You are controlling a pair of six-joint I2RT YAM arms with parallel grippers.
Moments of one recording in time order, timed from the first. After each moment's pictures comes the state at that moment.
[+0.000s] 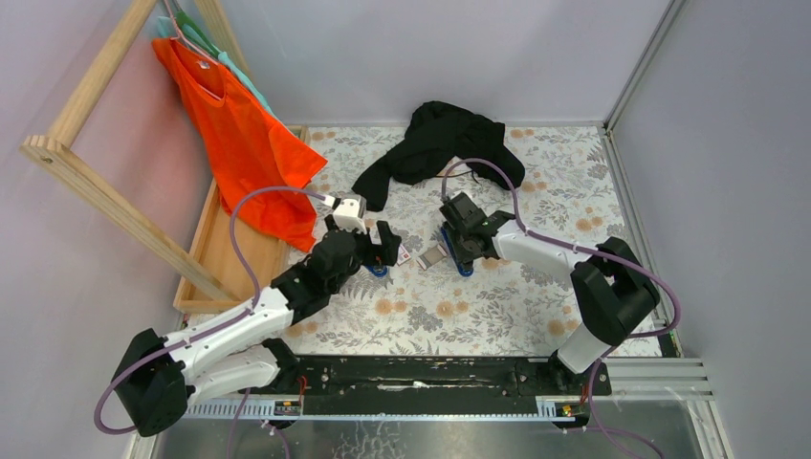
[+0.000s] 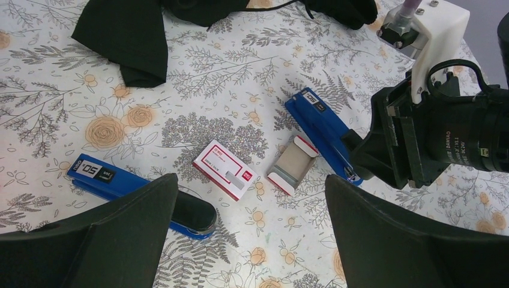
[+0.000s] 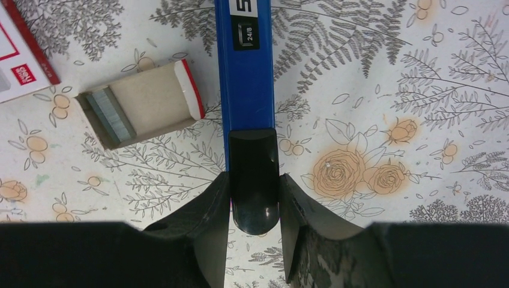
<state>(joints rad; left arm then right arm) -0.80 1.01 0.57 0.09 -0.34 -0.44 0.70 1.63 1.02 -0.50 0.24 0.29</state>
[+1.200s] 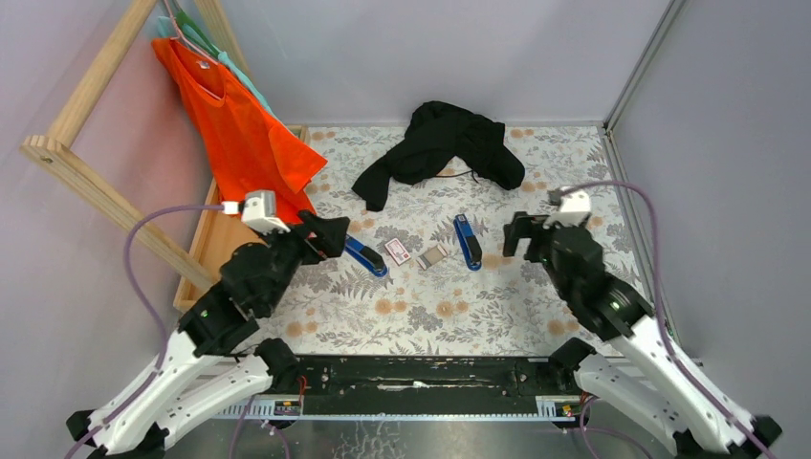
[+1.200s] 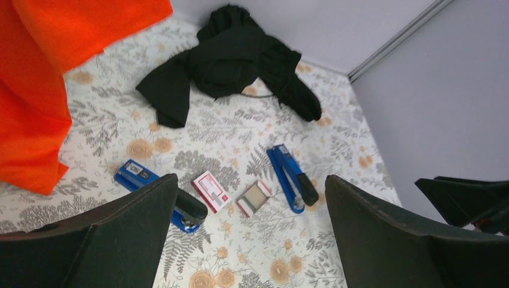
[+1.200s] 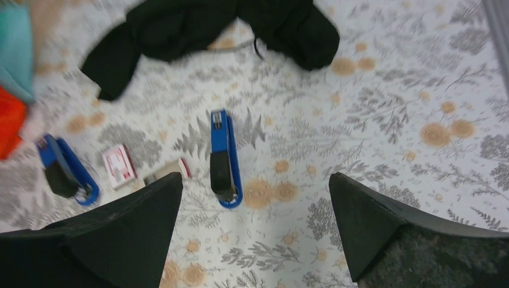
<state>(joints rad) -0.80 0.59 0.81 -0.40 -0.49 -0.62 0.63 0.74 0.77 -0.46 0.45 0.29</state>
